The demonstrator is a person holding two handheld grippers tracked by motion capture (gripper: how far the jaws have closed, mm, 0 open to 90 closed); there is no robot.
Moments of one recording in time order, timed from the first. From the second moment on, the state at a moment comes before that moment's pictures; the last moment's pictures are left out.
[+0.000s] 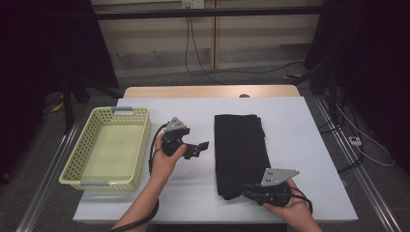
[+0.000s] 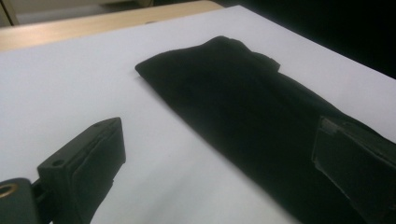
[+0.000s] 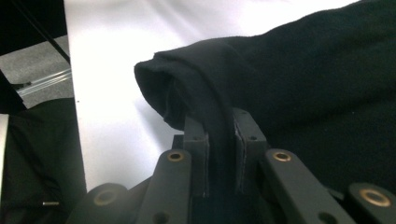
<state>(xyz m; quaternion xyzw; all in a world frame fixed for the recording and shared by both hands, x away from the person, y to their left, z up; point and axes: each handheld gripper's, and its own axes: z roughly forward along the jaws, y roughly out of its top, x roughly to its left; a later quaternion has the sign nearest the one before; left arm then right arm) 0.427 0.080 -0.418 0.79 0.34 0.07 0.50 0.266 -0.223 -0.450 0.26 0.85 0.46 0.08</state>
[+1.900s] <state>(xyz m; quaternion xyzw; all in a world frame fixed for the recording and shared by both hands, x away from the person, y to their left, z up) 0.495 -0.018 -0.453 0.83 0.40 0.05 0.39 0.254 -0.208 -0.446 0.20 0.85 0.48 0.04</state>
